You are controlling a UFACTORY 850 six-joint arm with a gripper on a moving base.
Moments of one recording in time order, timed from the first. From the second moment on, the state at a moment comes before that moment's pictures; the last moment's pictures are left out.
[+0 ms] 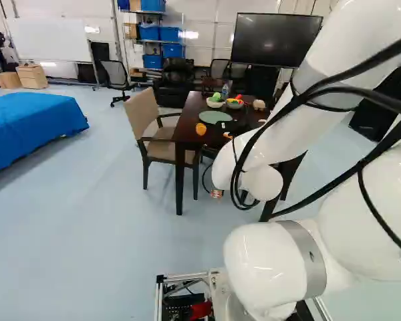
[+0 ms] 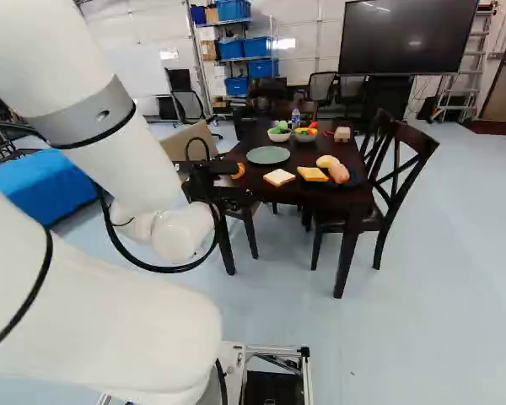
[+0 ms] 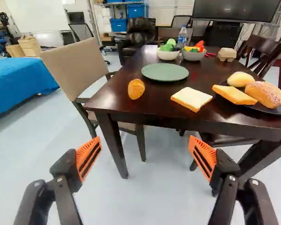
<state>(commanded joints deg) 0.0 16.0 -5.0 0.0 50.0 0.0</state>
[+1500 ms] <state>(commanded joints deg) 0.0 15.6 -5.3 0.0 50.0 0.0</state>
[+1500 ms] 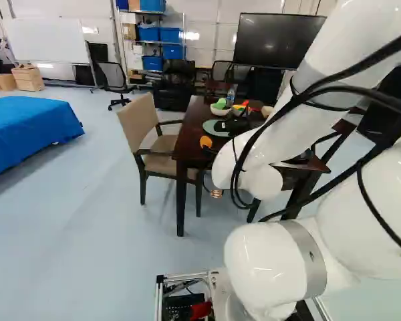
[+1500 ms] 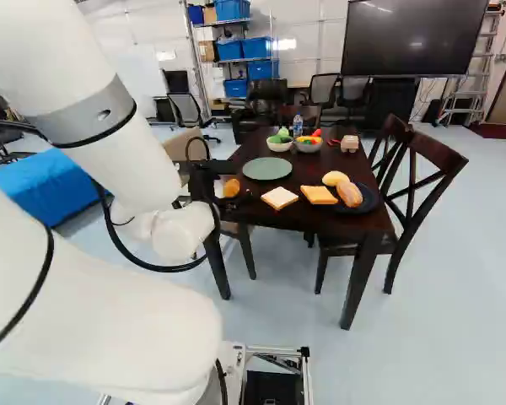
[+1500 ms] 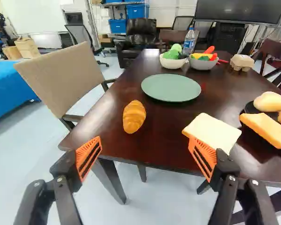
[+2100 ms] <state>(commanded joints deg) 1.3 10.6 -12.7 0.1 46.2 0.0</state>
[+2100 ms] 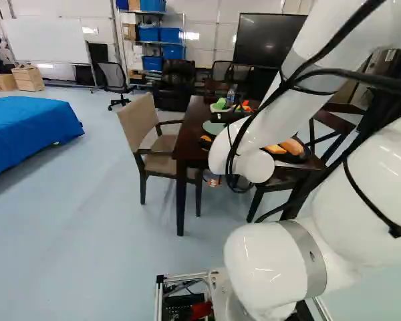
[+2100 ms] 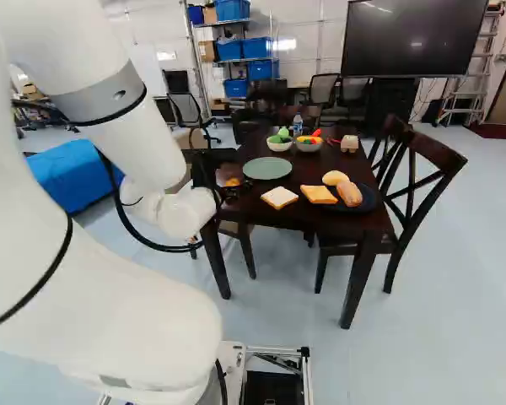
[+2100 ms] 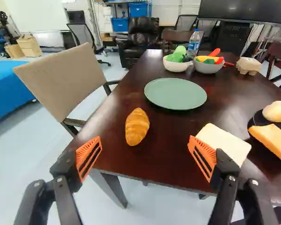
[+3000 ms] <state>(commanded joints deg) 2.6 3.5 -25.9 2.1 34.6 0.0</state>
